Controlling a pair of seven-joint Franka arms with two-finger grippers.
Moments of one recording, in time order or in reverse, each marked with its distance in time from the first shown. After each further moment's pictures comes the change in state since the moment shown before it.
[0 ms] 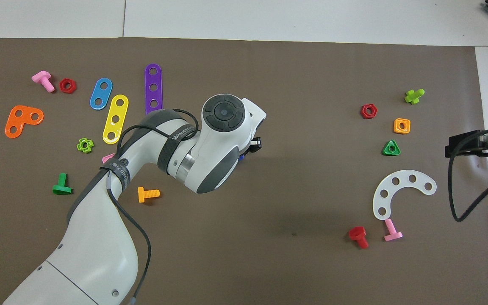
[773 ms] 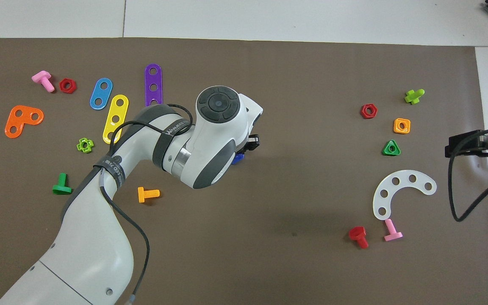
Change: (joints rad) left arm 0.007 0.004 0.000 0.026 -0.018 -0.039 0.001; right arm 0.000 0.000 0.000 0.000 0.000 0.000 0.000
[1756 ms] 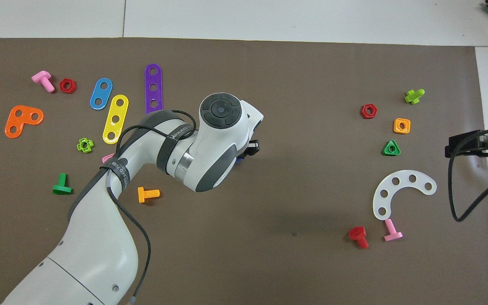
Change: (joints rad) left arm -0.003 0.004 -0.002 -0.048 0.000 0.046 0.020; right arm 0.000 0.000 0.000 0.000 0.000 0.000 0.000
